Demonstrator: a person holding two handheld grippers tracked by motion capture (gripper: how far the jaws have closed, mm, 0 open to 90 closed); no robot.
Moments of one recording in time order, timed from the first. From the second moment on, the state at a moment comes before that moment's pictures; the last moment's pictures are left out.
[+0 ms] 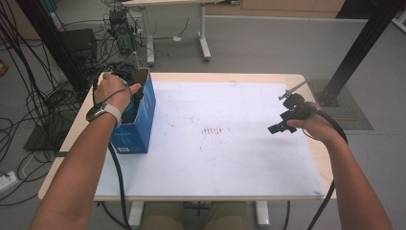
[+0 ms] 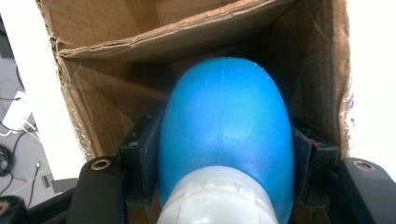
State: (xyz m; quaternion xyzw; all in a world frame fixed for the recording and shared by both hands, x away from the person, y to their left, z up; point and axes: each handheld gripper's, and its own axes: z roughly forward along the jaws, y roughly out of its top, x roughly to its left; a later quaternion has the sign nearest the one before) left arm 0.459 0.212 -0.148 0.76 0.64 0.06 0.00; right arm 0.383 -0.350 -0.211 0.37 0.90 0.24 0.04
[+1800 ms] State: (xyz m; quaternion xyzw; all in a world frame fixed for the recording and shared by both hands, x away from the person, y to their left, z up) left arm 0.460 0.215 -0.149 0.77 0.64 0.06 0.01; right arm 0.380 -0.353 -0.210 0.37 0.90 0.24 0.04
